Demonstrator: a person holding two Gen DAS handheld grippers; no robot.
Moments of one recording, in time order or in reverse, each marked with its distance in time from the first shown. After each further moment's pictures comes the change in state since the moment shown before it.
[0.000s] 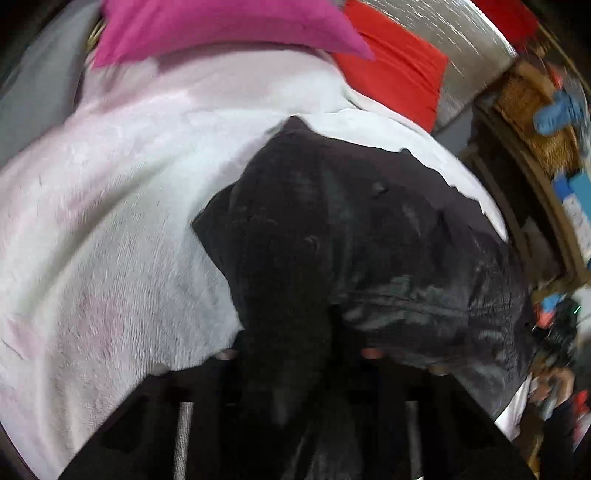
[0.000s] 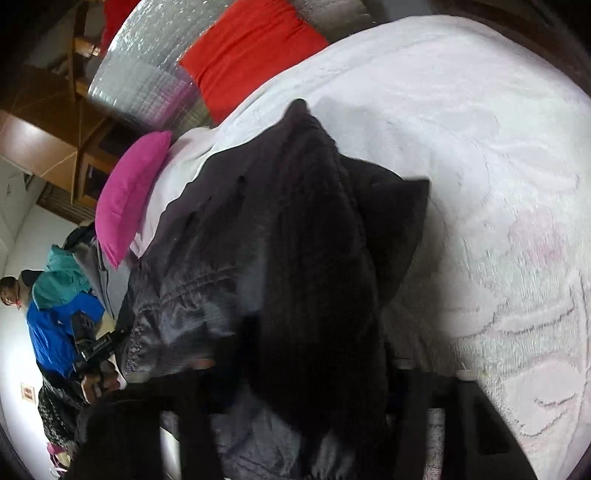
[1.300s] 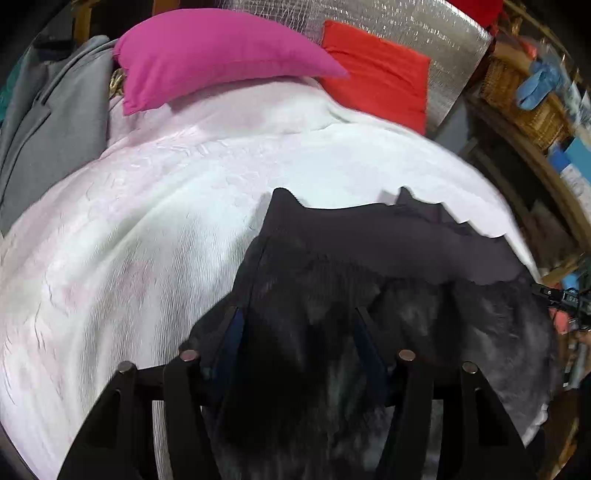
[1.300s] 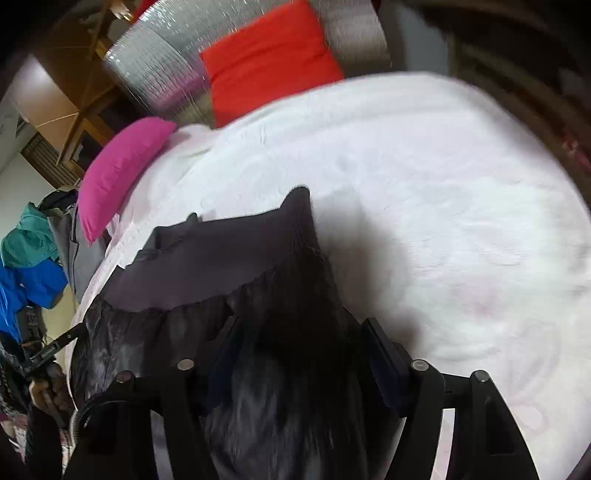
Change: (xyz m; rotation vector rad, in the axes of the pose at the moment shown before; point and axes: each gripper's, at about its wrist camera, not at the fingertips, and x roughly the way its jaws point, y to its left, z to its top) left arm -0.033 -0.037 -0.056 0.065 -0.099 0.116; right arm -0.022 0.014 -0.006 -0.155 -0.020 -0.143
